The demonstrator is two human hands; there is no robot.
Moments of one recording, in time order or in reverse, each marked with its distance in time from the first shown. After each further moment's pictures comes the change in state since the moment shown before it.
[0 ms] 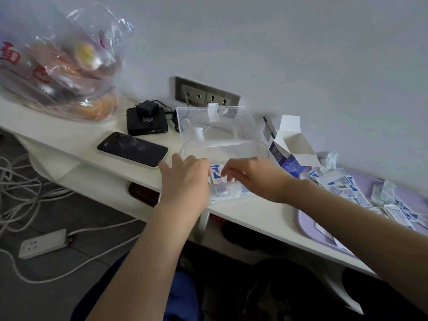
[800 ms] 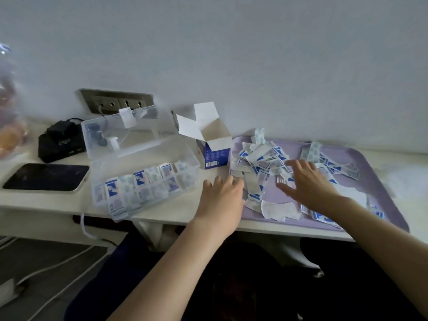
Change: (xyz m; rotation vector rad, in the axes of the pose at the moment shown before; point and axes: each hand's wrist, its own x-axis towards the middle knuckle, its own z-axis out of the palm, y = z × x) left_hand -0.013 0.177 0.077 0.100 -0.096 0.557; right_hand -0.201 0.166 0.013 -0.177 0.066 0.769
